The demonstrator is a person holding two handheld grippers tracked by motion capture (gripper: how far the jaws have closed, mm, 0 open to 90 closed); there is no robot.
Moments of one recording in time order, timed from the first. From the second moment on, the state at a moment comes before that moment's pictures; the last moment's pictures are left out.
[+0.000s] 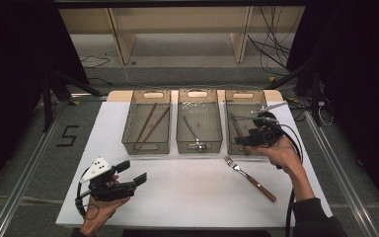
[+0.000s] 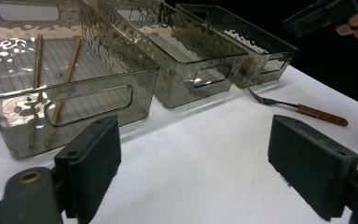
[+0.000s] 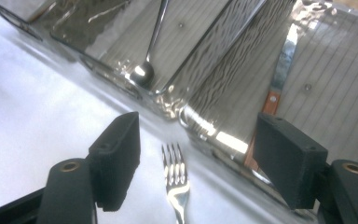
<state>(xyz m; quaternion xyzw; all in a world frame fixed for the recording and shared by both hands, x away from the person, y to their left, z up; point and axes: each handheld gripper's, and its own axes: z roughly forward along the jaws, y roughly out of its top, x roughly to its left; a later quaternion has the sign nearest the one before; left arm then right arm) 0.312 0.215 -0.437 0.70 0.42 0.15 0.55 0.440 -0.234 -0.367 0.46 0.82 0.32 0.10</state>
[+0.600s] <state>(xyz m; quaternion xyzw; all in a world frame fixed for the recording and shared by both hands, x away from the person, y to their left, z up) 0.312 0.215 -0.438 0.70 0.42 0.15 0.55 0.407 -0.238 -0.386 0.44 0.83 0.32 0.10</state>
